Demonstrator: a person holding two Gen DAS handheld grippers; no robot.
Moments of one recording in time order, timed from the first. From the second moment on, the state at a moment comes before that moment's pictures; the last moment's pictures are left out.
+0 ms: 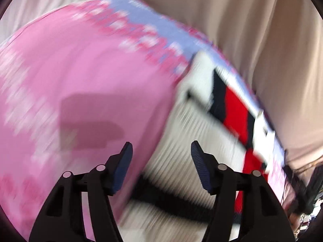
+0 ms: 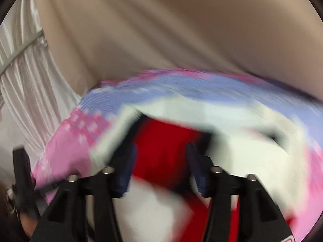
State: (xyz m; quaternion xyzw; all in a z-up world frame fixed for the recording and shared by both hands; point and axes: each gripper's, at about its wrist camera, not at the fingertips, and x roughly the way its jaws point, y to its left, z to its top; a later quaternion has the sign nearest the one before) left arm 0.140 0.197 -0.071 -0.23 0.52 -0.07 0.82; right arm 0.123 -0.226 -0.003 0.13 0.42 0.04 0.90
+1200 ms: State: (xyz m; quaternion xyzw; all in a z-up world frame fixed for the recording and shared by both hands) left arm -0.103 0.159 -0.049 -0.11 0.68 -0.19 0.70; right arm -0.240 -0.297 -0.014 0.30 0.52 -0.01 0.80
